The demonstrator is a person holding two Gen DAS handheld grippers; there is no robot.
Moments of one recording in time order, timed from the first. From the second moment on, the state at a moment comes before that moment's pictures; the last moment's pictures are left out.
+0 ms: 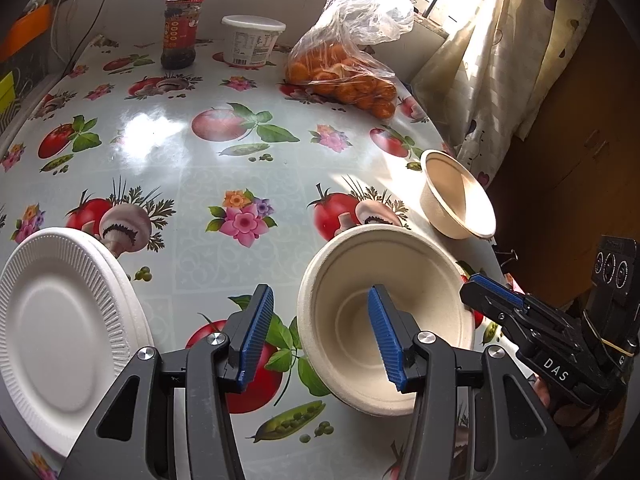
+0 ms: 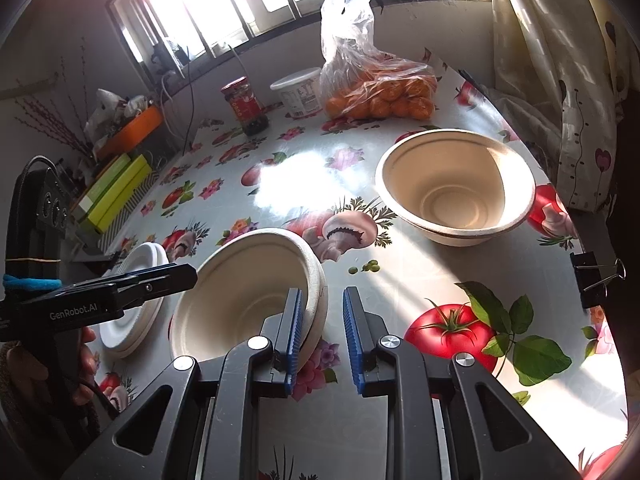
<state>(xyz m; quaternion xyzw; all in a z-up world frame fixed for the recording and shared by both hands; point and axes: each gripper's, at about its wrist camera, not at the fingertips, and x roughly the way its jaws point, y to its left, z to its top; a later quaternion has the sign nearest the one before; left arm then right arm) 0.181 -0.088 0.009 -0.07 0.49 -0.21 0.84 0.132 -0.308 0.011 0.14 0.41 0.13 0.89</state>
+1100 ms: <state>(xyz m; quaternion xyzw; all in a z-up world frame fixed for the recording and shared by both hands) 0.245 -0.193 0.038 -0.07 0.49 -0.28 0.82 0.173 -0.435 0.042 0.15 0.37 0.02 0.92</state>
